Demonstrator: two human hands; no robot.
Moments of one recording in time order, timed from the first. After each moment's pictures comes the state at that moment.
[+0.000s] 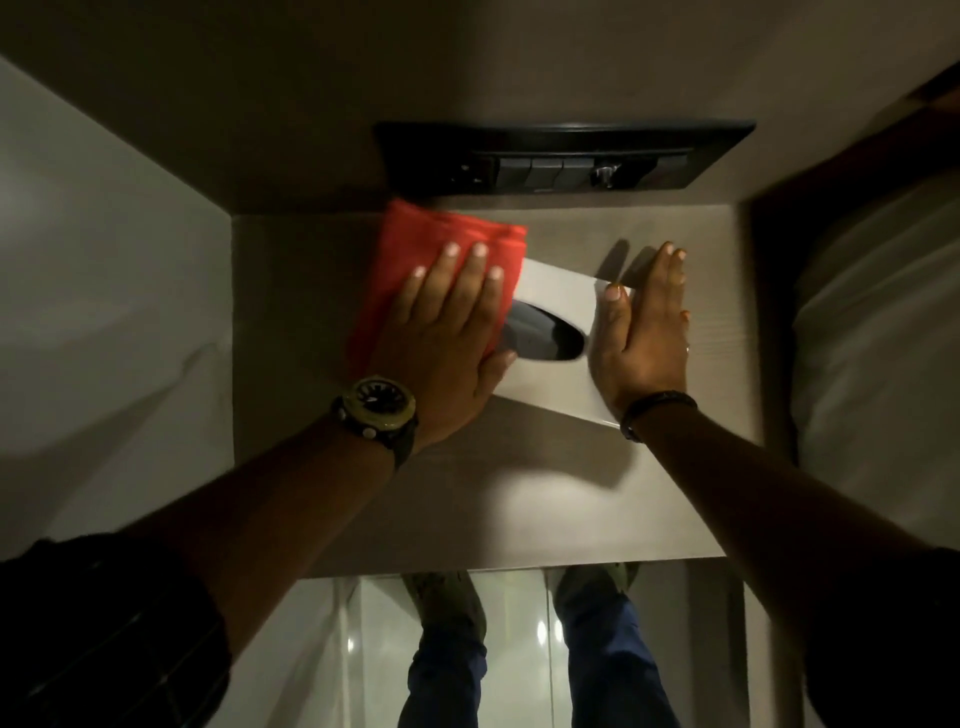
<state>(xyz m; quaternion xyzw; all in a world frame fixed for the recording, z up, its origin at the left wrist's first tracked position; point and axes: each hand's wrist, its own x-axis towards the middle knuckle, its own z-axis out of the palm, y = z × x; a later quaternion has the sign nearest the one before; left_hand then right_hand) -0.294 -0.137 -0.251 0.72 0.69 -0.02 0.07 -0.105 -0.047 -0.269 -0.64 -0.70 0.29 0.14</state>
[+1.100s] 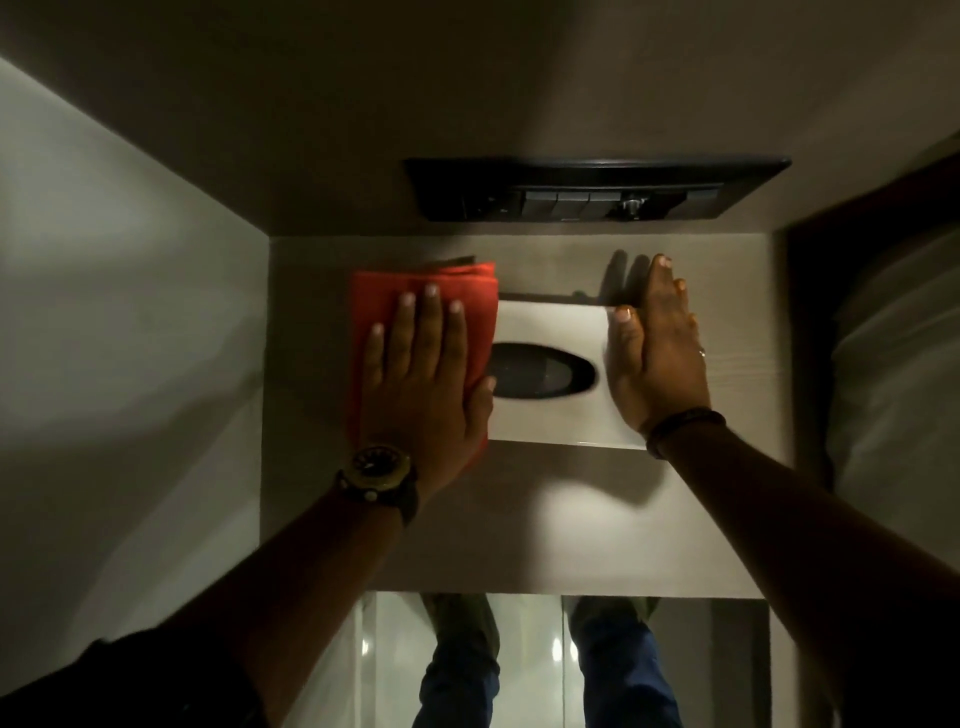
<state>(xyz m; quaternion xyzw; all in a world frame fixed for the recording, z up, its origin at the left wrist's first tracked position) -0.298 -0.169 -0.255 0.60 0.79 0.01 0.06 -0.110 -0.033 -0.266 -0.57 -0.74 0.33 0.11</state>
